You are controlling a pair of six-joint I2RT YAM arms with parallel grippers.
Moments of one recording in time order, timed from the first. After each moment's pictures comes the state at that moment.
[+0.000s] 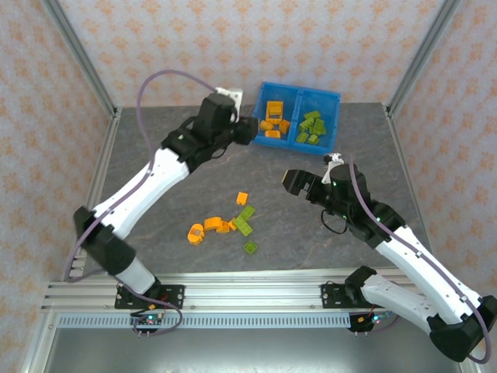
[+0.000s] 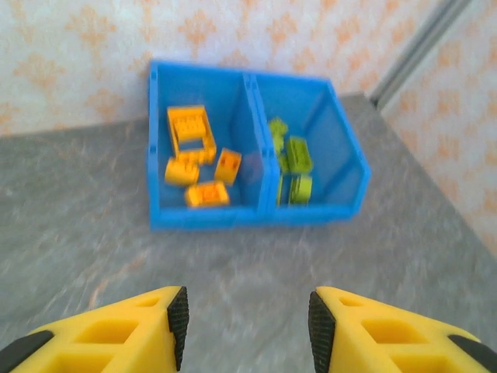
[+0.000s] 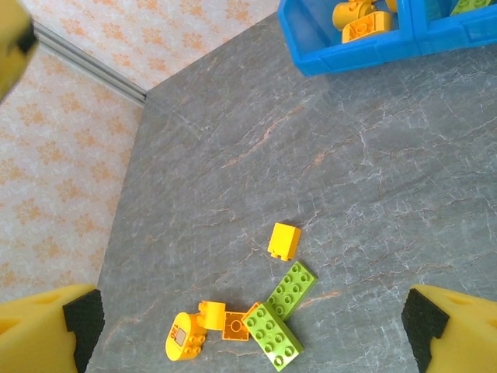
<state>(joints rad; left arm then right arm) -0.59 1.56 1.60 -0.57 -0.10 -0.35 0.61 0.85 0.88 -0.52 -0.01 0.79</state>
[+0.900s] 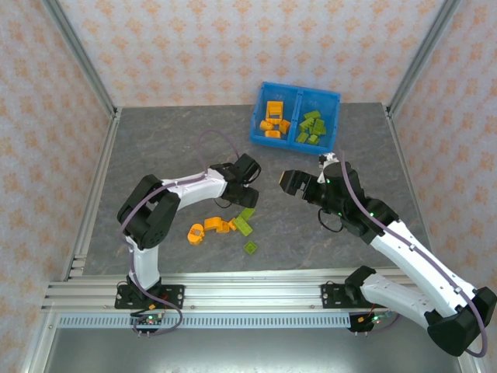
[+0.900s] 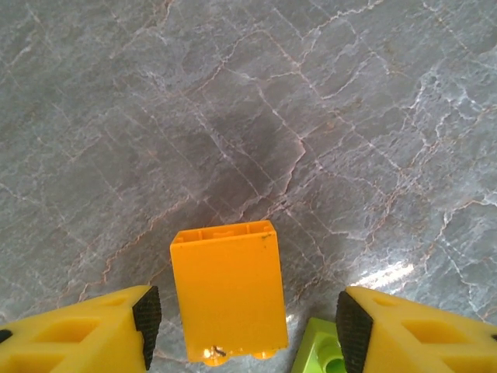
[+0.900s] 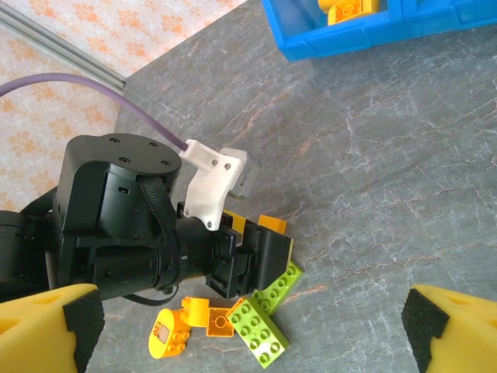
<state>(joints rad) -0.64 1.91 1.26 -0.57 -0.06 -0.36 0.61 0.90 0.88 -0.53 -0.01 0.79</state>
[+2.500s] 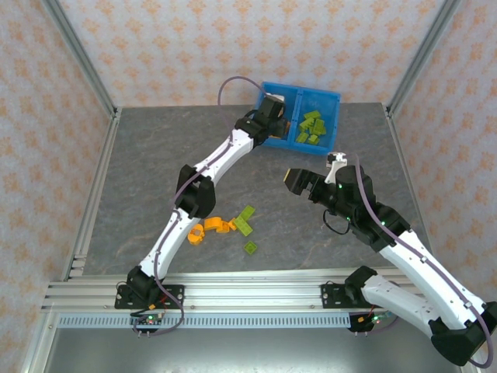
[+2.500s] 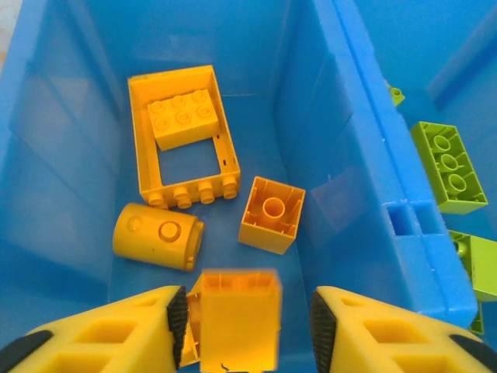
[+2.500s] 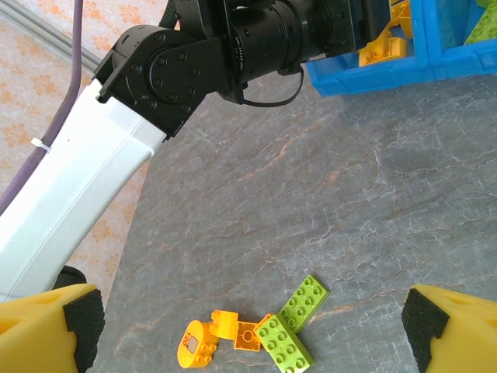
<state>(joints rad) -0.55 2.67 2.64 -0.62 -0.17 -0.26 0.61 0.81 0.88 -0.50 -0.02 0.77</state>
